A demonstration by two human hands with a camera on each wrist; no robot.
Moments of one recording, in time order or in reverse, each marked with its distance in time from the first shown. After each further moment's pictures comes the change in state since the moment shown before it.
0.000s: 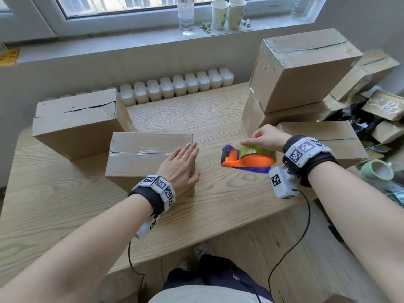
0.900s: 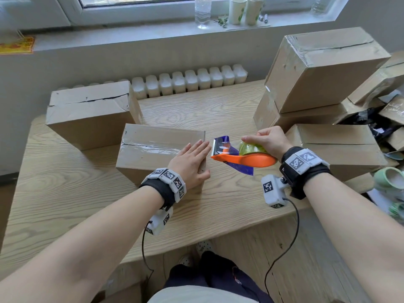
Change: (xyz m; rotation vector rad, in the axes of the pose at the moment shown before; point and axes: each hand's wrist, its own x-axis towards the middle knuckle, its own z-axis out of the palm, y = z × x) left_hand 0.003 -0.008 0.003 -0.192 0.030 -0.006; right_hand 0.002 -0.015 0.037 0.527 0.197 -0.105
